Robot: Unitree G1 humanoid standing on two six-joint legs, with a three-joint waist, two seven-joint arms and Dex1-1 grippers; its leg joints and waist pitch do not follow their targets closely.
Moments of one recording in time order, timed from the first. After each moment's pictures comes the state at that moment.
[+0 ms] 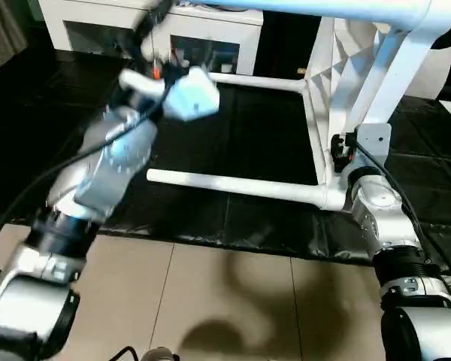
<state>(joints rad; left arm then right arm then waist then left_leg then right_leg) -0.80 0.49 -0.24 0.18 0.59 -0.18 0.07 -0.66 -0.26 -0.12 0.71 0.04 -0.01 -0.01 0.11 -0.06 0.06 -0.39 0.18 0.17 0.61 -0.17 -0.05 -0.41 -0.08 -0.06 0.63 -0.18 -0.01</state>
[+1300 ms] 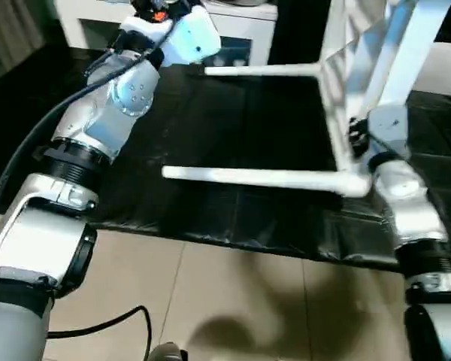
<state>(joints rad) -1.15 0.46 -0.24 0.72 0.59 -0.28 0.05 -0.68 -0.43 -0.03 0.64 -0.05 -0.02 0.01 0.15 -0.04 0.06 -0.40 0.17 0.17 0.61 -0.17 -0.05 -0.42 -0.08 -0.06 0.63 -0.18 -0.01</state>
